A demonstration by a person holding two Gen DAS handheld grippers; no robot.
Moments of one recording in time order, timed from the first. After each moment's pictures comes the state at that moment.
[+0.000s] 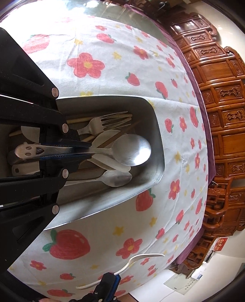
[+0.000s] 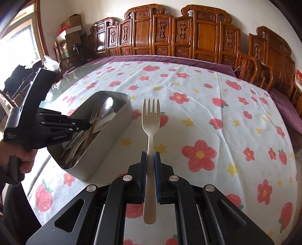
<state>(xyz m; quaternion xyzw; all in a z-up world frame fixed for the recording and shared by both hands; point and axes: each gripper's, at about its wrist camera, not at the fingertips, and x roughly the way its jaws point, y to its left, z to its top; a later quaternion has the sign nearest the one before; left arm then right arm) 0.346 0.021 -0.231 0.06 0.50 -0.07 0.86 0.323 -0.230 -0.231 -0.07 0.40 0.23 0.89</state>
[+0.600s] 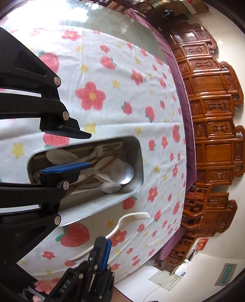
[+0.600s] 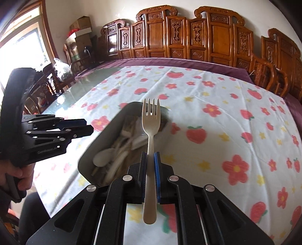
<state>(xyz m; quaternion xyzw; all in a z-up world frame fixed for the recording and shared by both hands) 0.299 0.076 -0.173 0.03 0.45 -0.07 0.89 0.323 -0.148 -0.212 -0.04 0.41 0.28 0.87</state>
